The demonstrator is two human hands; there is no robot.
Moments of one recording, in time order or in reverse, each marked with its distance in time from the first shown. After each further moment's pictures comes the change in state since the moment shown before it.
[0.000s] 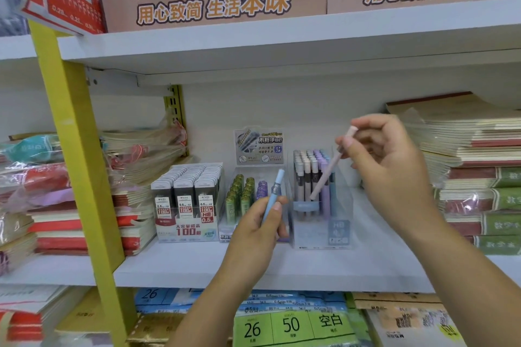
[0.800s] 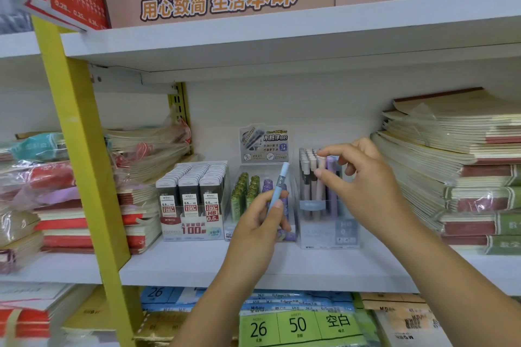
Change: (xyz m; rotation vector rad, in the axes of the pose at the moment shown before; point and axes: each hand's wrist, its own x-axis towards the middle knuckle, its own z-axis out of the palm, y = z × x) left_hand 0.003 -0.002 -0.005 -0.094 0.010 0.033; right_hand -0.008 0.031 0.025 -0.362 -0.126 -0.024
